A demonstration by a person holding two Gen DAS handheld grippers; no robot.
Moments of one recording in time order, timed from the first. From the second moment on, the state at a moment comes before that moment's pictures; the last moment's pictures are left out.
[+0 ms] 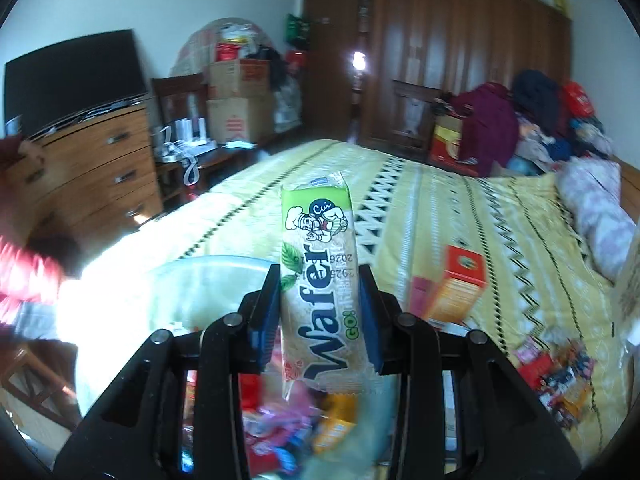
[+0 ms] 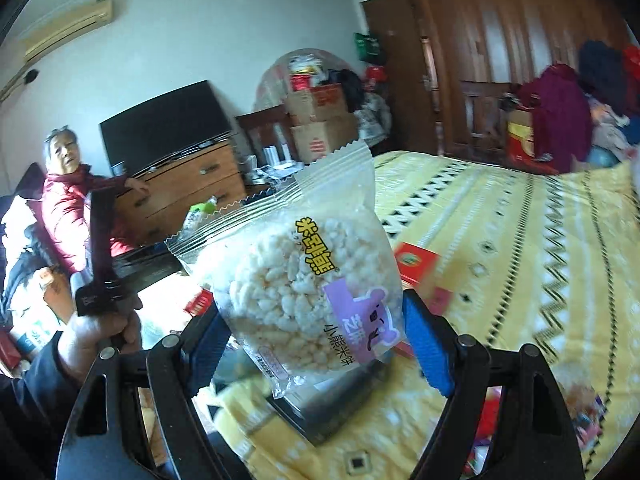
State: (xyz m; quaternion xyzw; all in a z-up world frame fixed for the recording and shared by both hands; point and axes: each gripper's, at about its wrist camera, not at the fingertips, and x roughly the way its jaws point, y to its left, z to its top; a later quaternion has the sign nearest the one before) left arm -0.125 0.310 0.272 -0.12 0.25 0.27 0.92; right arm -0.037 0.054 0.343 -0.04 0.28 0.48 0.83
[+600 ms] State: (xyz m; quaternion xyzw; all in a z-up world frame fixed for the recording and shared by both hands) left arm -0.125 0.414 0.206 -0.20 0.31 0.31 0.87; right arm -0.032 0.299 0.298 -0.10 0.36 0.56 0.74
